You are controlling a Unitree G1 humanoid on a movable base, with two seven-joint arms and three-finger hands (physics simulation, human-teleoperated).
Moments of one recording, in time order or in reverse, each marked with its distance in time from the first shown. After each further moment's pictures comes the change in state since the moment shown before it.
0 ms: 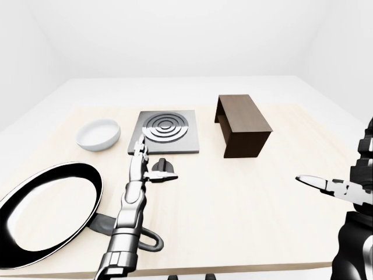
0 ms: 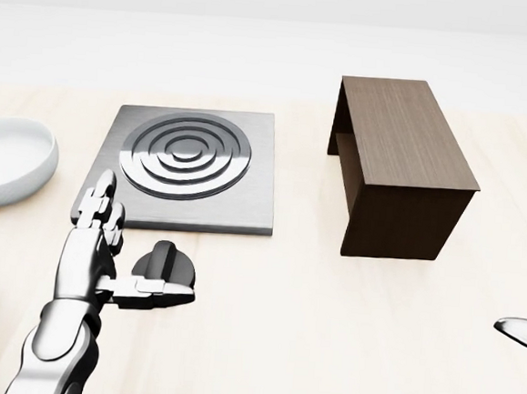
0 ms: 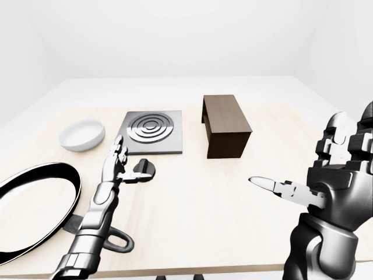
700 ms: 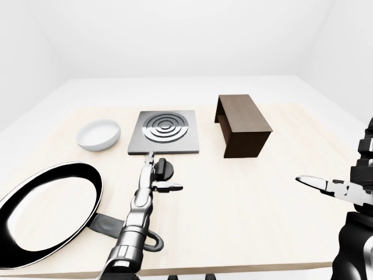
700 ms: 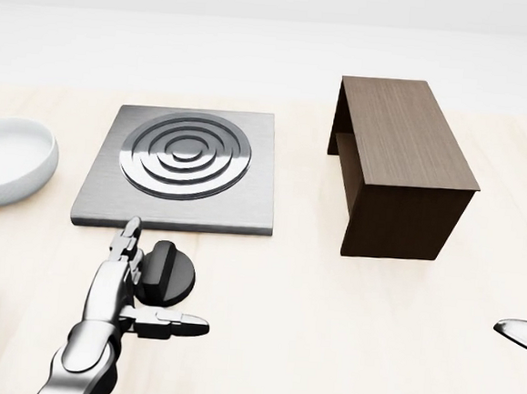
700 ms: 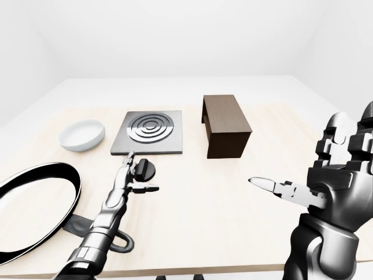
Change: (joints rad) left arm -0.053 -0.022 -0.024 0.291 0.034 -0.020 0.007; right arm 0.002 0.001 -0.002 -0.004 0.002 0.000 0.006
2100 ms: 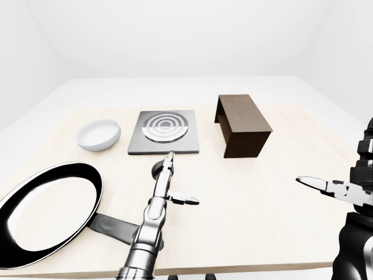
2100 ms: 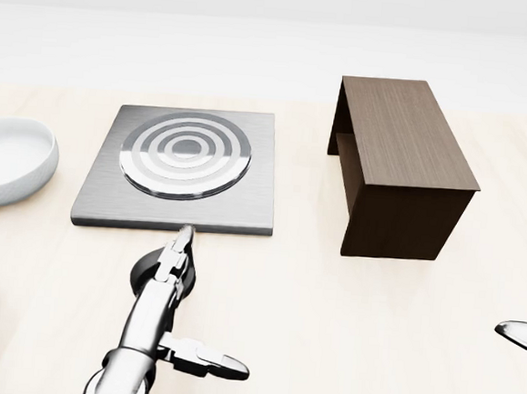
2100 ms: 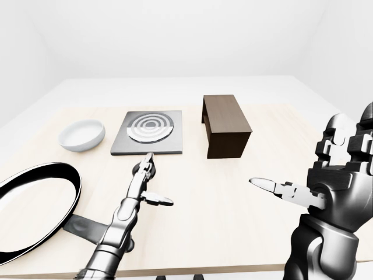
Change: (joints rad) left arm 0.193 -0.090 -0.139 -0.271 0.181 0.000 -0.035; right arm 0.005 0.002 -0.005 0.007 0.006 0.000 0.005
